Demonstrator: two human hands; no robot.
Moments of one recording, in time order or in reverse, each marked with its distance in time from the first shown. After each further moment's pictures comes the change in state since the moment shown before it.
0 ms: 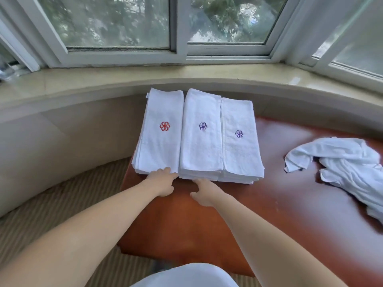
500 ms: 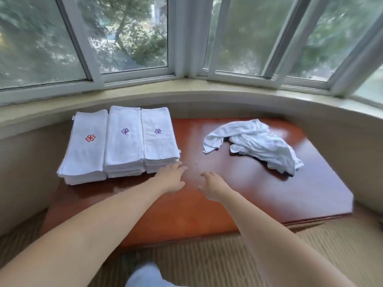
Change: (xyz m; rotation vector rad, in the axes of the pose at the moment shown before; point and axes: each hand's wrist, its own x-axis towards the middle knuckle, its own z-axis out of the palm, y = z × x) left_hand -0.079 0.356 0.008 0.094 0.294 0.275; right_hand -0.264 0.261 -0.005 0.050 0.399 0.178
